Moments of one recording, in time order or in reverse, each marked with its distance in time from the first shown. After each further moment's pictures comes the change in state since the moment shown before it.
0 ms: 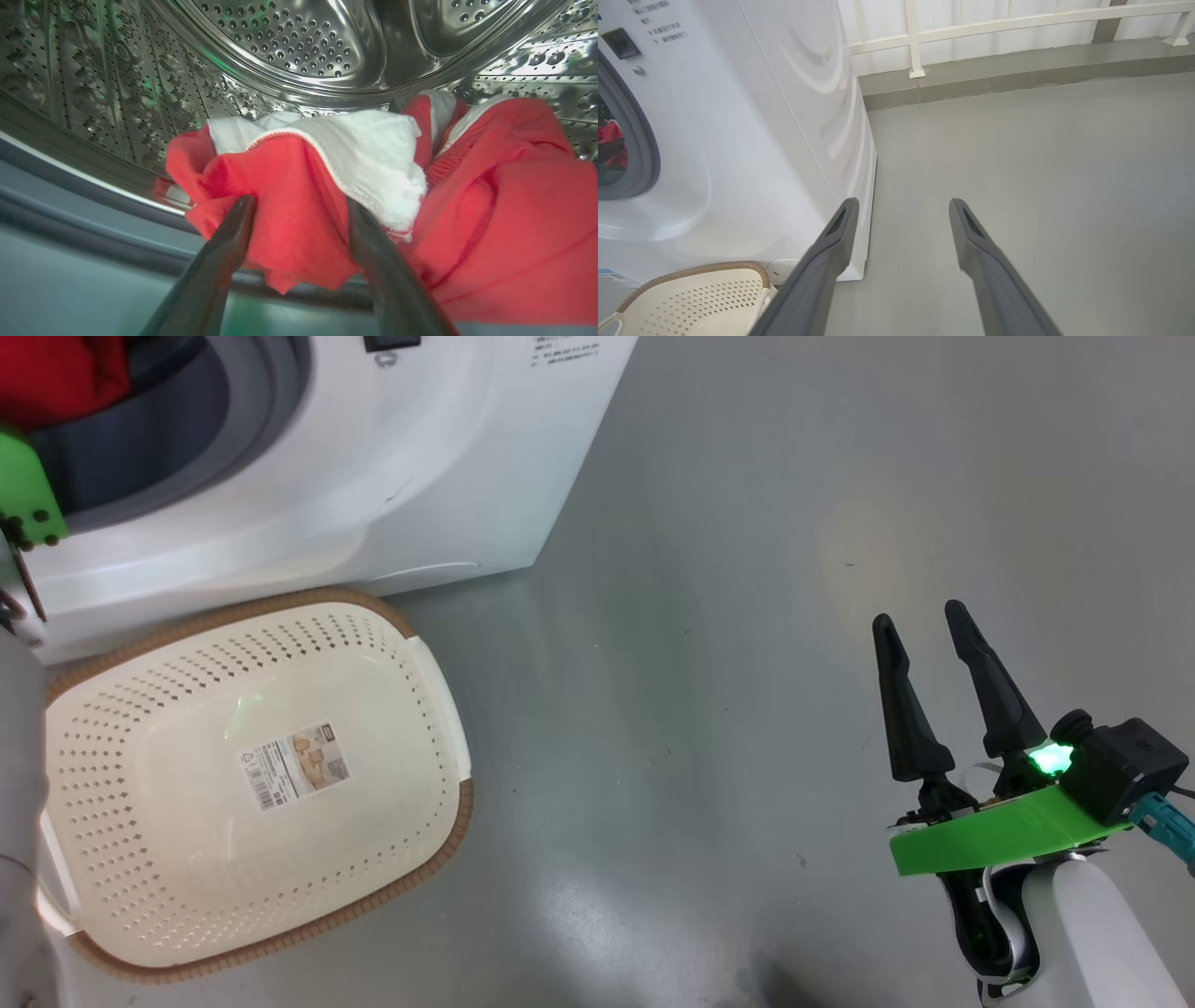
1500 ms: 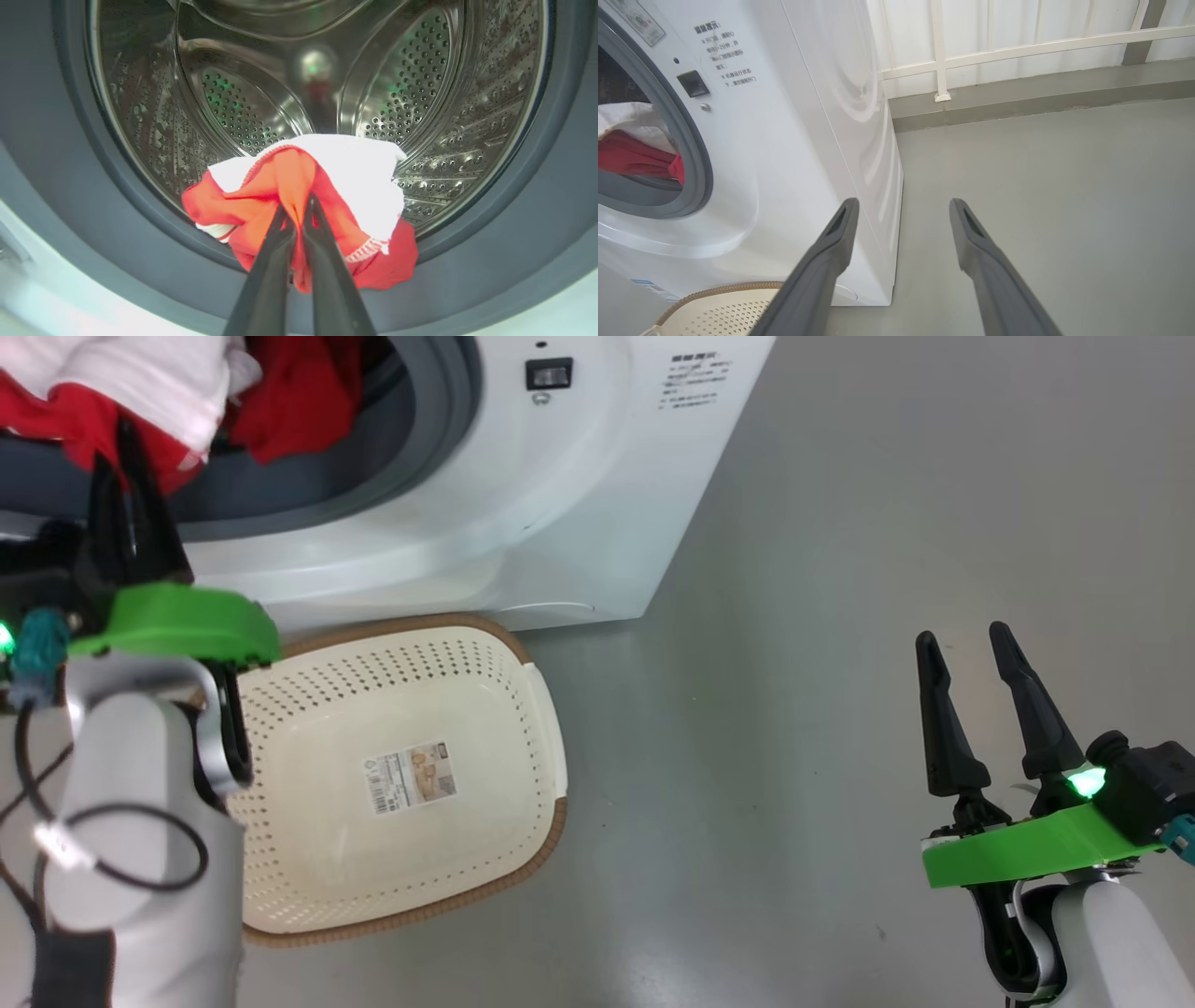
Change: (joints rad) left arm 0.505 -0.193 0.051 -0.743 -0.119 -0.125 -0.039; right arm 0.044 -0.002 -0.065 -0.006 -0.024 0.000 0.000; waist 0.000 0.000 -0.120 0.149
